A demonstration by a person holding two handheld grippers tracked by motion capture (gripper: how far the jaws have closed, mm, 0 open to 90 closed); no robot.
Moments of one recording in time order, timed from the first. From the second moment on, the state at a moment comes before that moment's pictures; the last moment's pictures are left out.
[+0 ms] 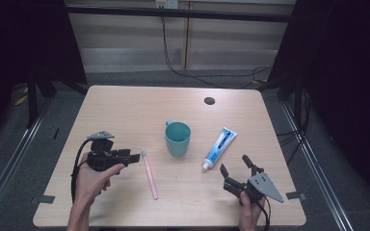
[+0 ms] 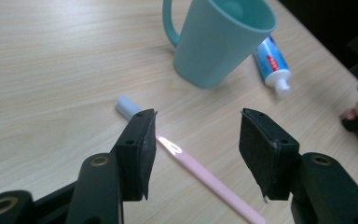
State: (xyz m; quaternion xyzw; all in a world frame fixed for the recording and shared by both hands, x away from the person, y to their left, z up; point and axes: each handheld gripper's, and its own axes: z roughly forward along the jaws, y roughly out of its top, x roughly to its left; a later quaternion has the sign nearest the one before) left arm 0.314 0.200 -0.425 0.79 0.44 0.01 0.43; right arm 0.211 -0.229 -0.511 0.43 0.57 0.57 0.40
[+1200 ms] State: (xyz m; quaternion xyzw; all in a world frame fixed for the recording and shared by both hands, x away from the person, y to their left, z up) left arm 0.347 0.166 -0.428 0.84 0.49 -0.05 0.24; right arm 0.210 -0.229 -0.511 0.43 0.57 0.57 0.41
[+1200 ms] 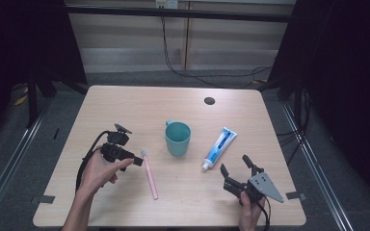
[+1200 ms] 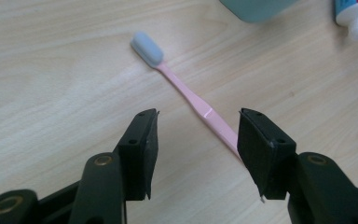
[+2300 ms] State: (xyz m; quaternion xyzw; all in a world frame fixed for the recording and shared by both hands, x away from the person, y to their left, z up) left arm 0.357 0.118 -0.459 0.84 0.52 -0.08 0.14; right arm 0.210 -0.228 -0.511 0.43 0.57 0.57 0.41
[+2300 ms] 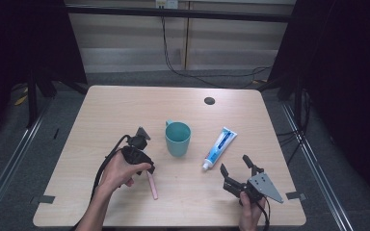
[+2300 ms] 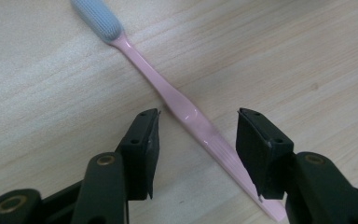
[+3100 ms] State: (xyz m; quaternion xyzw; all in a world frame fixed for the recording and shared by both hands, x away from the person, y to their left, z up) left arm 0.359 0.108 -0.465 0.86 0.50 -0.03 0.10; right arm 0.210 -0.228 -0.511 0.43 0.57 0.57 0.41
